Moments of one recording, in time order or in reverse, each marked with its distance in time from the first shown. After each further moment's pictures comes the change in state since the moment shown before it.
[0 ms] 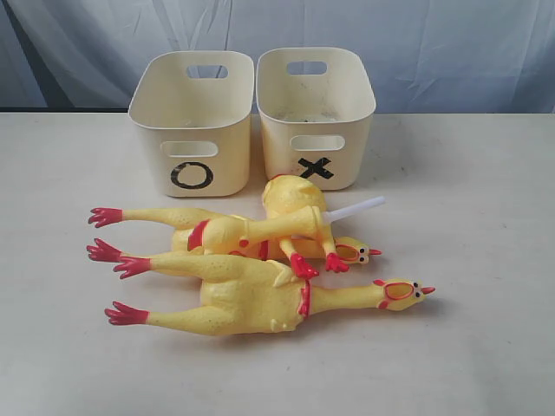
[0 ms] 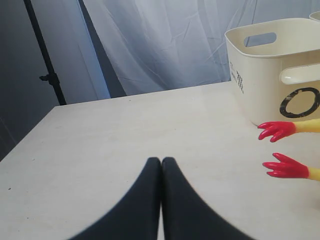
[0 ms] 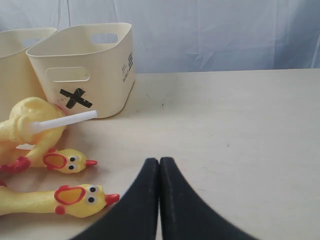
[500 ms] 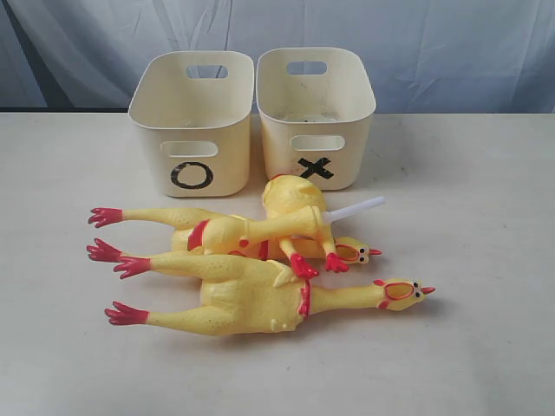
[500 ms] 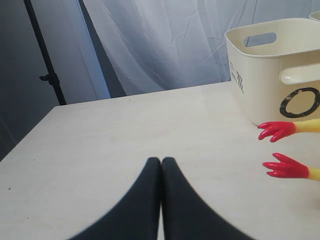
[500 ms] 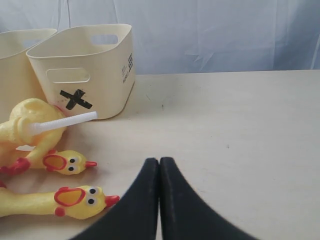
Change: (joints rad) left arm 0.000 0.000 0.000 0.000 0.000 0.000; right arm 0.000 0.000 0.000 0.000 -0.004 0.000
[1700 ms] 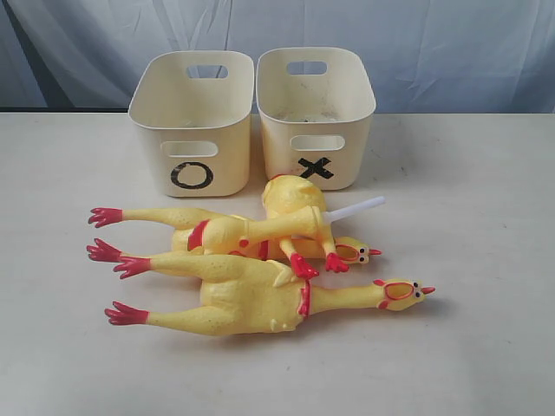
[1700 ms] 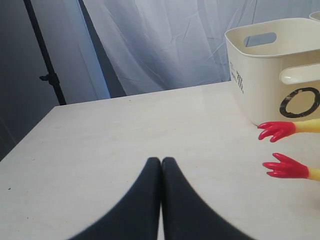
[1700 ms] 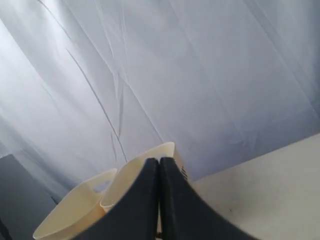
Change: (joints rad) left arm 0.000 0.000 0.000 0.000 0.000 0.000; right arm 0.000 0.000 -0.104 0.356 -0.258 0.053
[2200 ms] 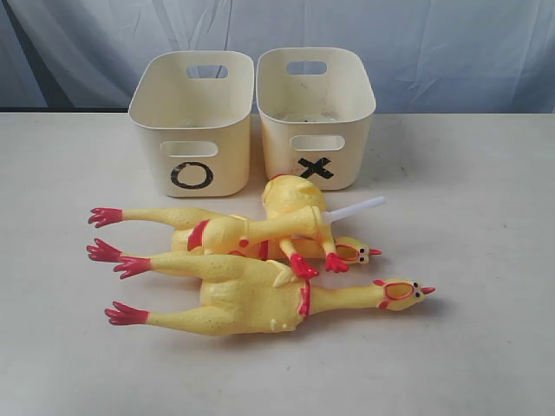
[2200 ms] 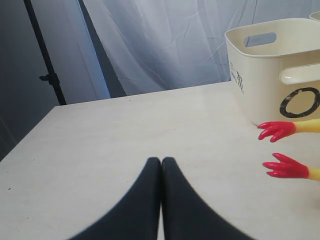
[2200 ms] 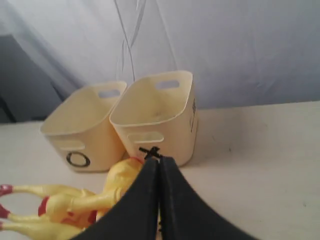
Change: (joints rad) left arm 0.000 0.000 0.000 0.000 0.000 0.000; right arm 0.000 0.431 -0.432 -0.008 0.428 -0.210
